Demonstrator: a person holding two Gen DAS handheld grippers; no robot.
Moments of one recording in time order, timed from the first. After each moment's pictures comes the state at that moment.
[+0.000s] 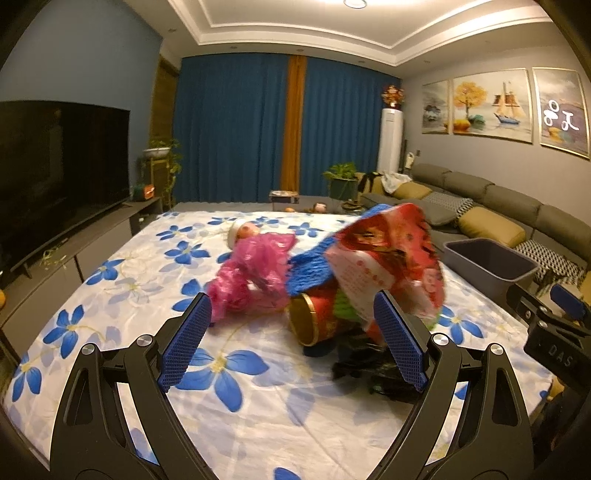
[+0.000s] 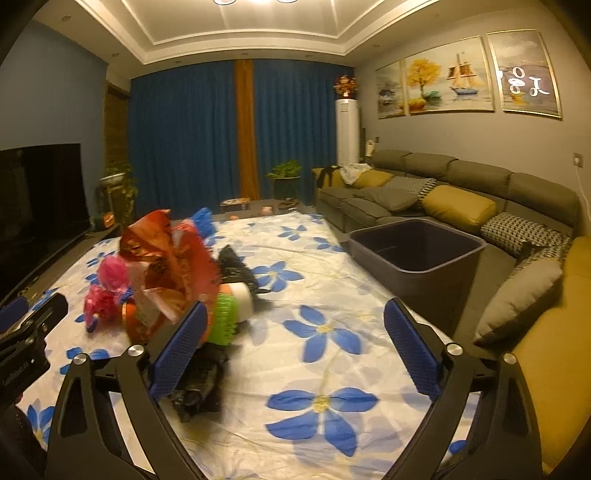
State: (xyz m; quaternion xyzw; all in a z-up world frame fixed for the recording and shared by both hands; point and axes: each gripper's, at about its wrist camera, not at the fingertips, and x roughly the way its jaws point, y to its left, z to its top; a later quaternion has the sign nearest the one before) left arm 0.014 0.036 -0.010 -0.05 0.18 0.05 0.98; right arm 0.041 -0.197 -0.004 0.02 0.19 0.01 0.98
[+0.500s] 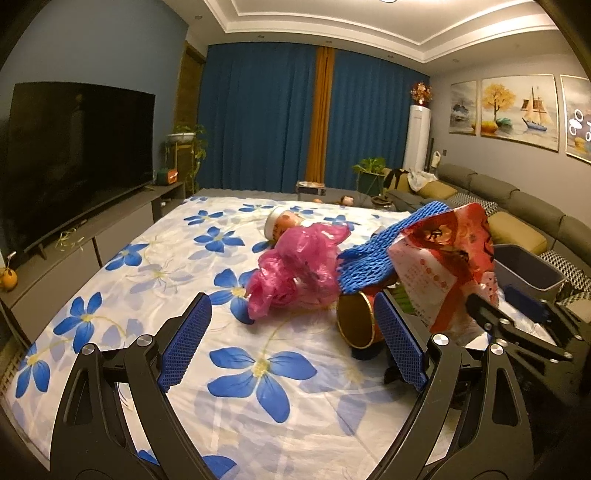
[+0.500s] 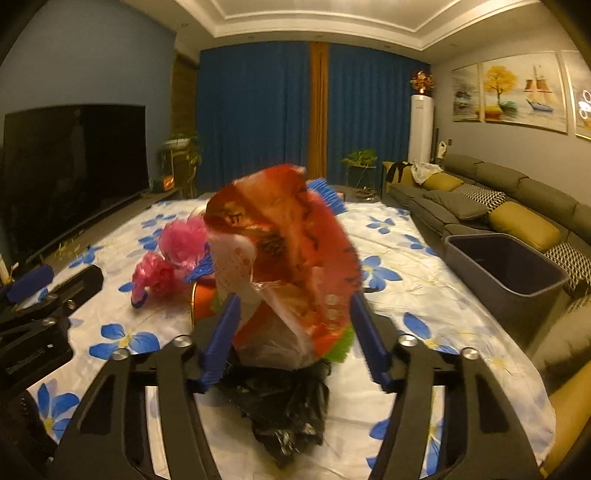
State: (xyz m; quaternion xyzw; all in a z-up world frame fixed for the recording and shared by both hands) left arm 0.031 0.074 -0.024 -0.06 0.20 0.09 0.97; right arm 0.089 -0.115 -0.026 -0.04 0.23 0.13 0.96
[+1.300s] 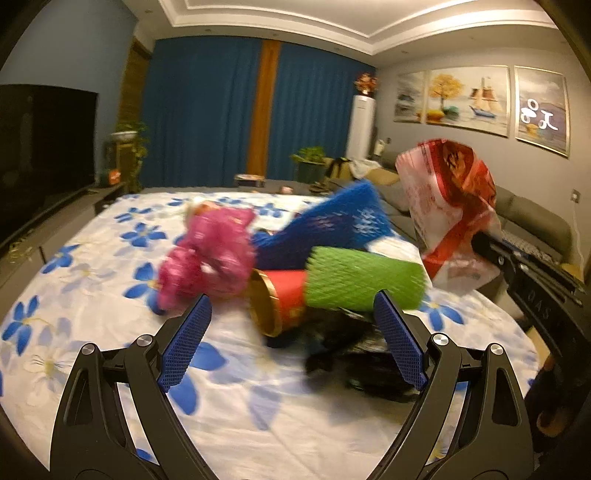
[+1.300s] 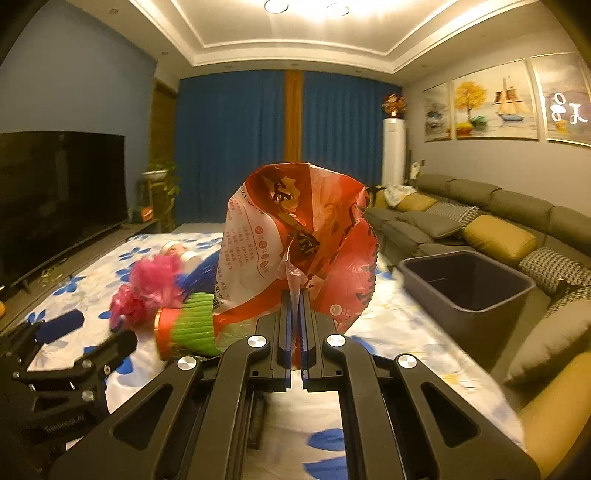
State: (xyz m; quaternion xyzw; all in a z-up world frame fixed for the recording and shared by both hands) left arm 0.043 0.016 -0.038 -0.05 0.22 -0.04 0.97; right arm 0.065 -0.170 -0.001 -0.02 0.16 0.07 0.98
